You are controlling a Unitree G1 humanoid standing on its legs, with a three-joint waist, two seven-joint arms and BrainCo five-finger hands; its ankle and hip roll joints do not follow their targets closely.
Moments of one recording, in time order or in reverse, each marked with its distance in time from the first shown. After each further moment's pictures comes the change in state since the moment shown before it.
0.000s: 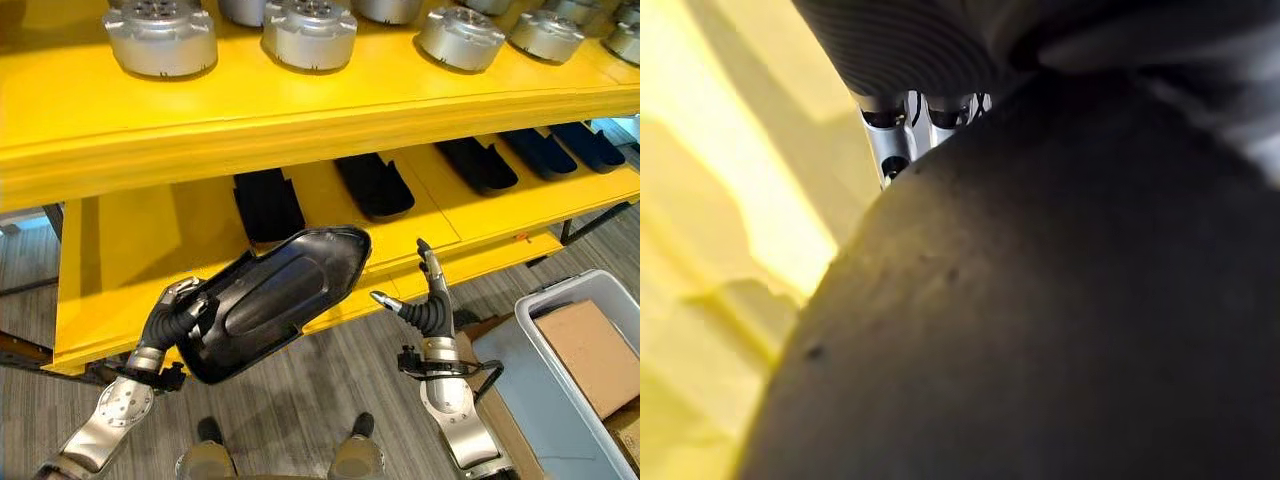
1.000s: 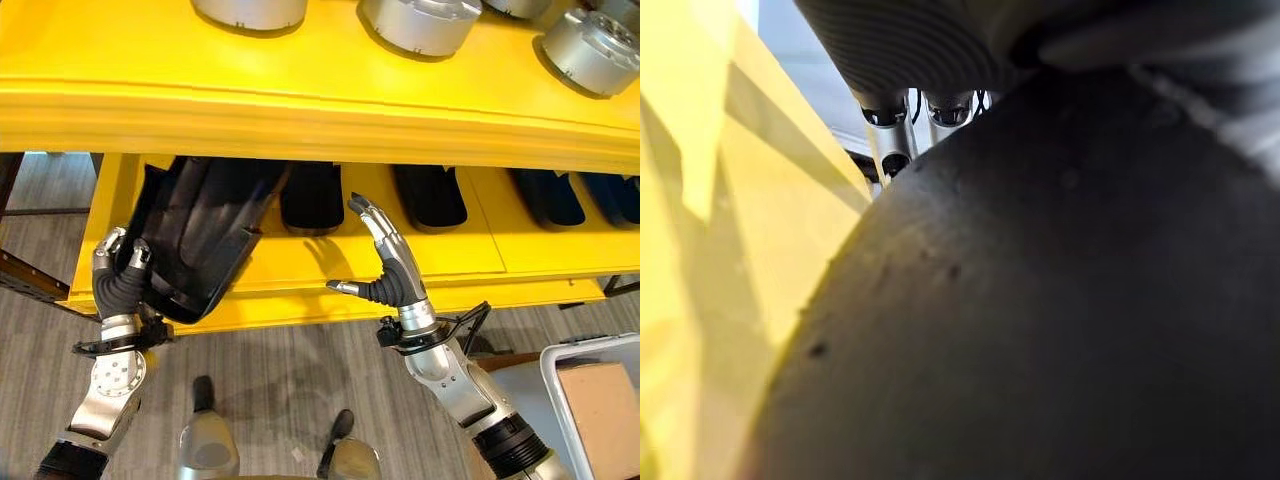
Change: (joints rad) left arm -0.141 -0.121 0.145 -0.029 -0.097 -0.096 0.275; right arm -0.230 -0.164 0.114 -0.039 -0.287 -0.065 -0.005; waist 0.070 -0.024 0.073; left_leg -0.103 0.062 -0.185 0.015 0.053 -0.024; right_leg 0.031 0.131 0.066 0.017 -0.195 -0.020
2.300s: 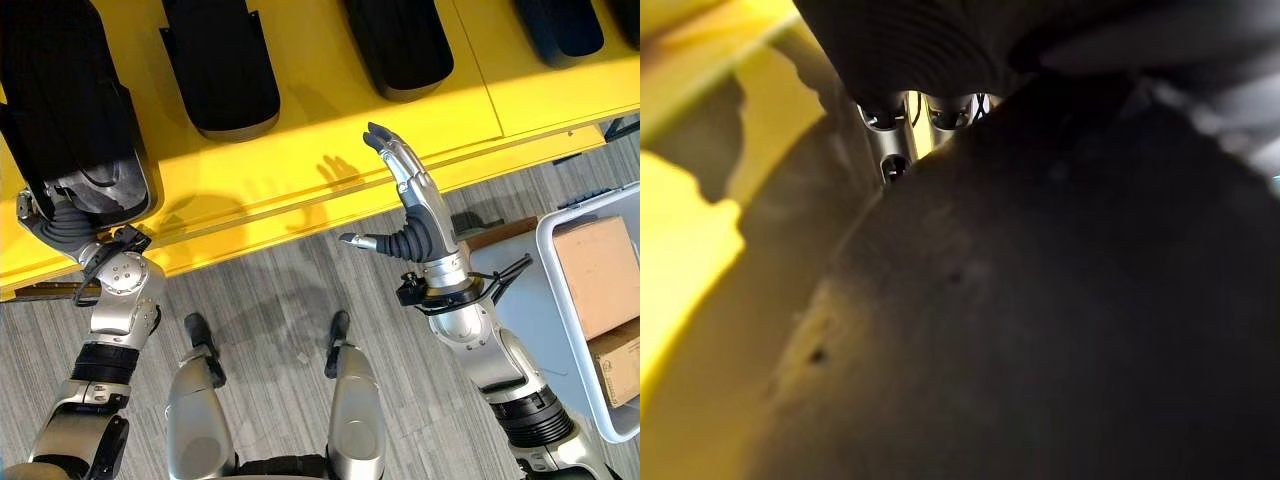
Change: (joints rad) left arm -0.507 -0.105 0.167 0.305 -0.104 0.236 0.566; right arm -0.129 -0.056 -0.168 -0.156 0.061 0.102 0.159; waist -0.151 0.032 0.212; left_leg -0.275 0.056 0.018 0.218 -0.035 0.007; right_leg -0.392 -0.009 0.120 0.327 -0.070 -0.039
